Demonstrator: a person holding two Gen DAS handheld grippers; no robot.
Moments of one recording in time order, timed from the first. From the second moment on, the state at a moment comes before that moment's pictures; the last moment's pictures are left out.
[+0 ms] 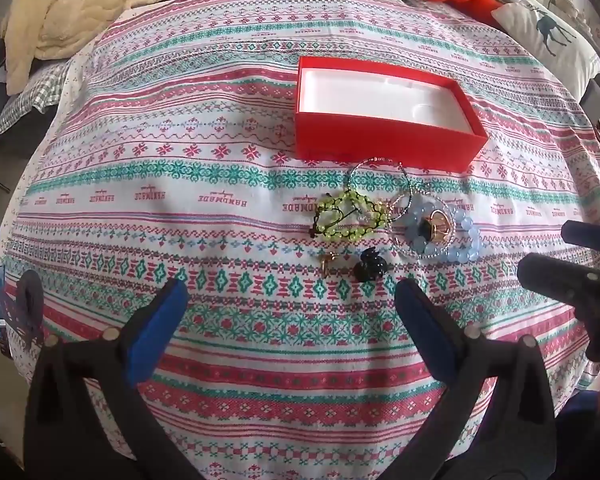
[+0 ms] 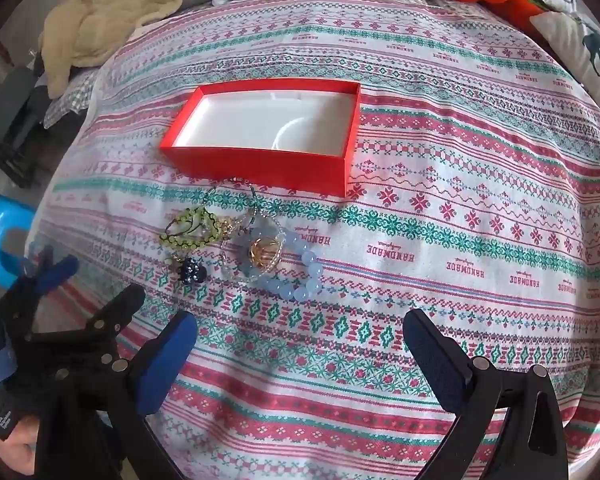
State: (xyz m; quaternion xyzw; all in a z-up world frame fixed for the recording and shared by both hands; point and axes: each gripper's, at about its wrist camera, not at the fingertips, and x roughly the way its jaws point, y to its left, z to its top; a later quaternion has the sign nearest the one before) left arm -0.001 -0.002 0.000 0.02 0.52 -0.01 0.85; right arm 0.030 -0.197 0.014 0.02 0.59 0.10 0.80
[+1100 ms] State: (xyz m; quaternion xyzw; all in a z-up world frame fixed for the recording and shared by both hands) left arm -0.001 -0.009 -0.002 0.02 0.53 -0.02 0.85; right arm 0.034 -0.196 0.012 0.01 0.60 0.10 0.80
